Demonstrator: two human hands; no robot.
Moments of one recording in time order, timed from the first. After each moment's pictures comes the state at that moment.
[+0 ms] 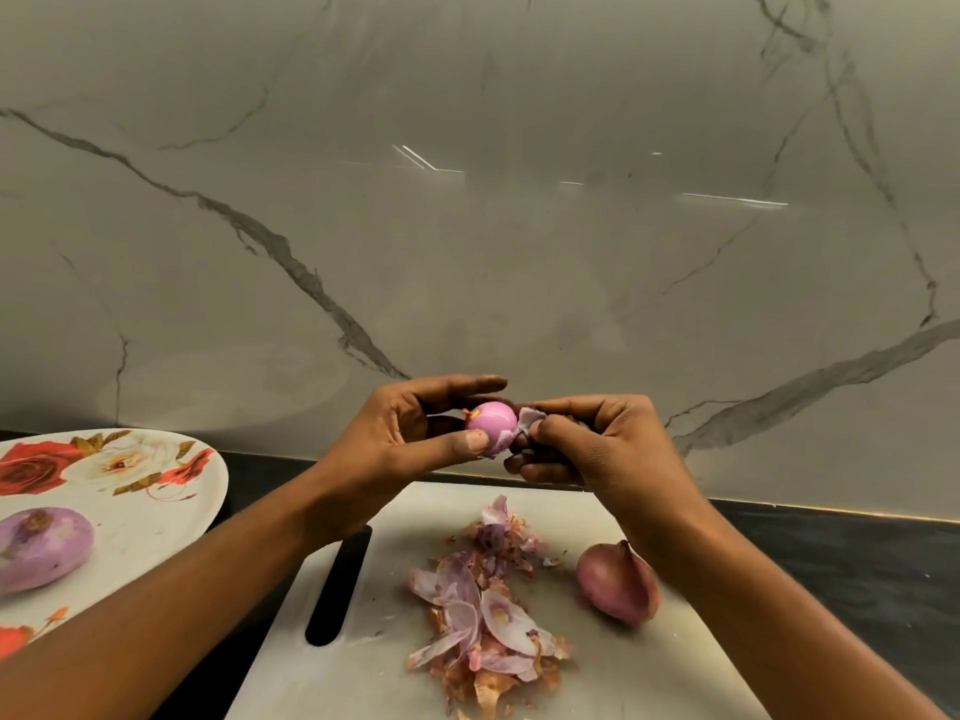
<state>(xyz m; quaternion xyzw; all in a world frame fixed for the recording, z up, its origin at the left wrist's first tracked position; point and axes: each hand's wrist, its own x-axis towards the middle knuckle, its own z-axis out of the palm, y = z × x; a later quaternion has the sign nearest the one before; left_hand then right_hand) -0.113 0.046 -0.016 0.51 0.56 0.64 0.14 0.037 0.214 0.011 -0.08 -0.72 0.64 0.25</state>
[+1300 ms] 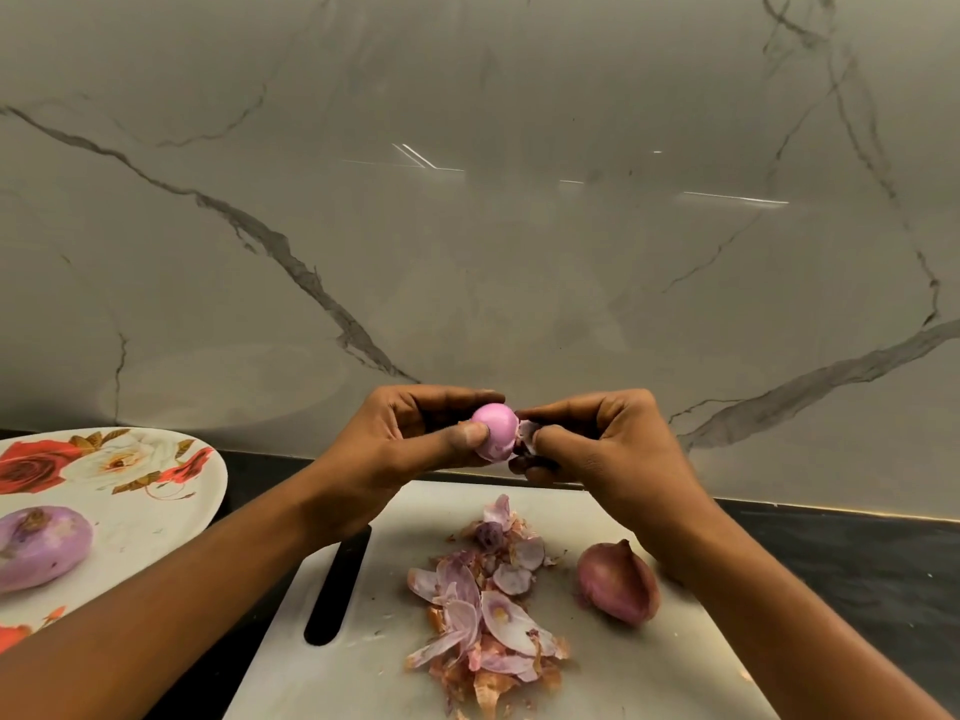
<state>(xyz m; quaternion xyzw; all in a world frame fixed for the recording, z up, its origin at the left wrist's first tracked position) -0.112 0.046 -0.019 0.47 0.56 0.66 0.17 0.031 0.229 0.002 -0.05 -0.78 0.56 0.27</state>
